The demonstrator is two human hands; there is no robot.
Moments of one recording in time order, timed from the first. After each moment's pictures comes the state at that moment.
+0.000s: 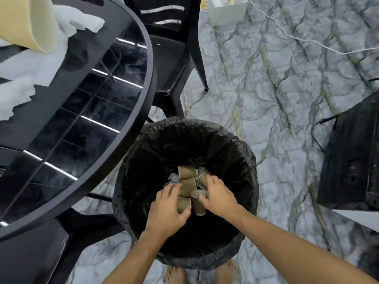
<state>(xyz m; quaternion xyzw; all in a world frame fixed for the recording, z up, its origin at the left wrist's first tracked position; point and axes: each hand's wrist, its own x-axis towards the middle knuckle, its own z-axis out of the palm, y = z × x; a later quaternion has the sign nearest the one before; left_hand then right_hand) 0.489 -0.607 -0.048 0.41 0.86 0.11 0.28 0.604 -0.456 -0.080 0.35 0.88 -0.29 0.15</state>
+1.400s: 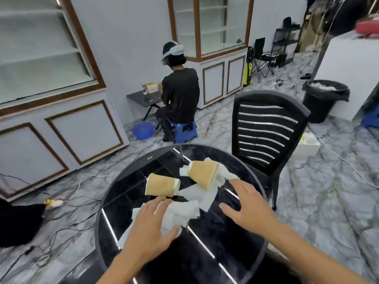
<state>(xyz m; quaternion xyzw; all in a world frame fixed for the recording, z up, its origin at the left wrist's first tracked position) 0.251 -0.731 0.274 0.32 0.92 0.22 0.02 0.343 -0.451 0.289 0.12 0.96 -0.22 -0.09</state>
